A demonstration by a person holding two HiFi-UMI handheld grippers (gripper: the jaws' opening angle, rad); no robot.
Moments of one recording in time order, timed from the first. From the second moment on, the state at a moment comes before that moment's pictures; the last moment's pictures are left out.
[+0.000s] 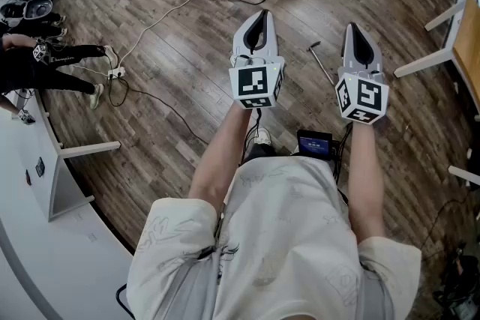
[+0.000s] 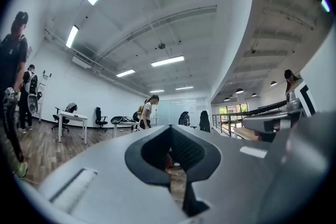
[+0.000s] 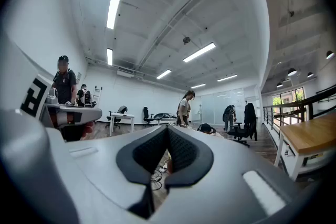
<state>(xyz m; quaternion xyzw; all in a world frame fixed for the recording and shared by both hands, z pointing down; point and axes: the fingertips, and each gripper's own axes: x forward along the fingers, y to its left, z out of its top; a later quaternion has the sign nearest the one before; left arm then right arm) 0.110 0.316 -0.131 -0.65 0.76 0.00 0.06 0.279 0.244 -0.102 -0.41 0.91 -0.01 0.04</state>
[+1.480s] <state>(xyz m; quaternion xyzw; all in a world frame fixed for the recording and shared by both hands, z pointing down) 0.178 0.211 -0.068 -0.67 0.74 0.00 0.04 0.358 0.148 -0.020 -0.43 0.90 -0.04 0.02</state>
